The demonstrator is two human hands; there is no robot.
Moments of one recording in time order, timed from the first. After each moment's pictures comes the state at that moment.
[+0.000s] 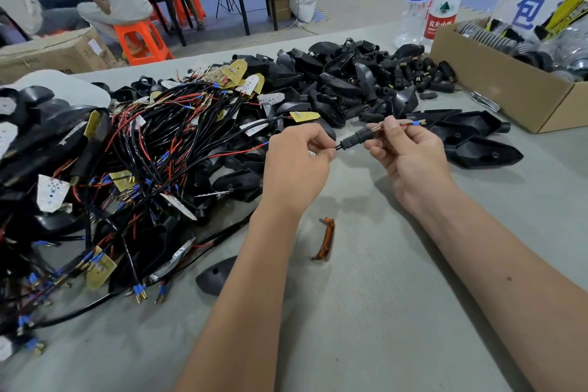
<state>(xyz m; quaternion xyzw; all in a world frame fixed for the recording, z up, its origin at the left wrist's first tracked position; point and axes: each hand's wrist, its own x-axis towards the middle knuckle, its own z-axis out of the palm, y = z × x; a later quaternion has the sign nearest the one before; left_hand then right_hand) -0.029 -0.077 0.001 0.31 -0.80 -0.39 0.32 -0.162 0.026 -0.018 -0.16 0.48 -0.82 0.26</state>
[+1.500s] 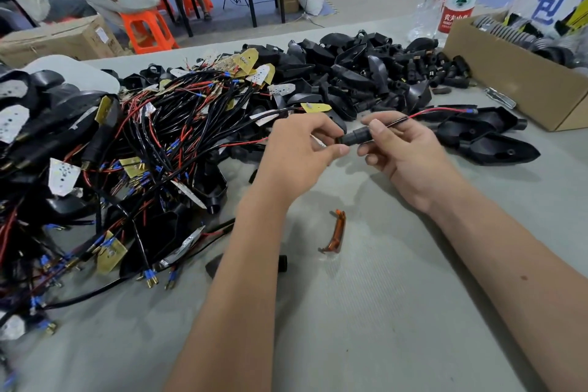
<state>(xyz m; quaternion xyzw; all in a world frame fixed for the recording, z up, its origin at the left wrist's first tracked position) -0.012 -0.096 0.009 0.23 -0.85 -0.38 0.29 -0.160 0.023 -0.022 -0.29 0.47 -0.76 0.34</state>
